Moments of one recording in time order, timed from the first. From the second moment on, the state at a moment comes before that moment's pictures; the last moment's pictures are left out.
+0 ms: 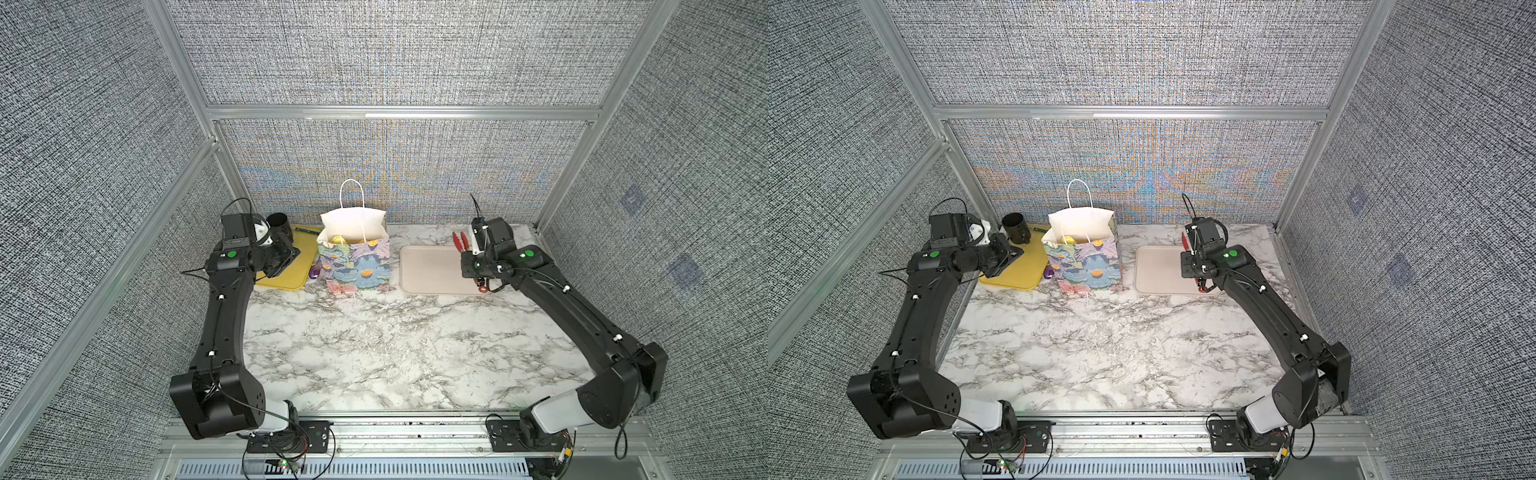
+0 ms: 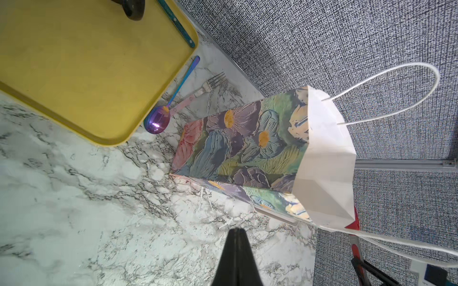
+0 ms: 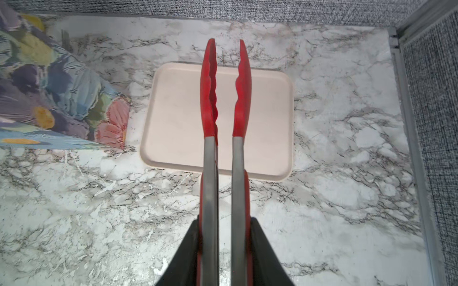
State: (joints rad) left arm 0.14 1.41 1.41 -0.78 0.52 -0.59; right arm 0.41 1.48 1.44 -0.85 0.22 0.28
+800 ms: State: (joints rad) left arm 0.16 1.23 1.33 -0.79 0.34 -0.48; right arm 0.41 1.47 1.39 -0.82 0.18 0.34
